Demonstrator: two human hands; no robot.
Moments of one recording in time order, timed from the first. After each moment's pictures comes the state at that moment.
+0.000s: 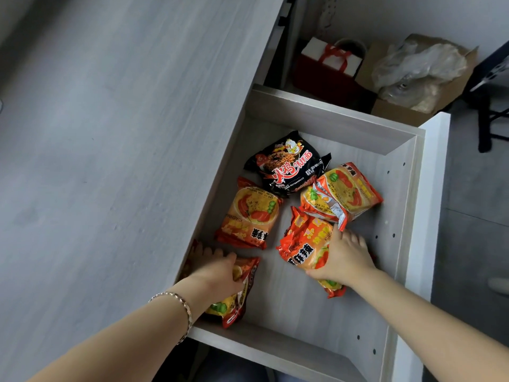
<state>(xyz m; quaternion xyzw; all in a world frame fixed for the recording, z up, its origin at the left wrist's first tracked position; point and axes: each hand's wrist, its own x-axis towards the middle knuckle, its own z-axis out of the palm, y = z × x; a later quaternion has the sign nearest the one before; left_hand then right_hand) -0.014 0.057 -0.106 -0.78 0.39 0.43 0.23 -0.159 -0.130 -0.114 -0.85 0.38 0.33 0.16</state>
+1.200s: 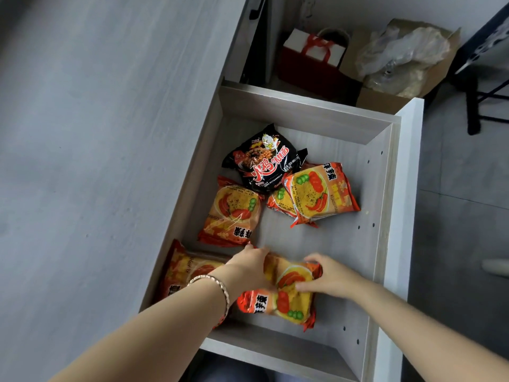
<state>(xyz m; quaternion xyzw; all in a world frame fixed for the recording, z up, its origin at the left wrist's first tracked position) -0.058 -0.013 -0.115 -0.75 0.34 0.57 0.07 -0.207 -0.131 -0.131 -0.69 0.39 0.35 0.49</state>
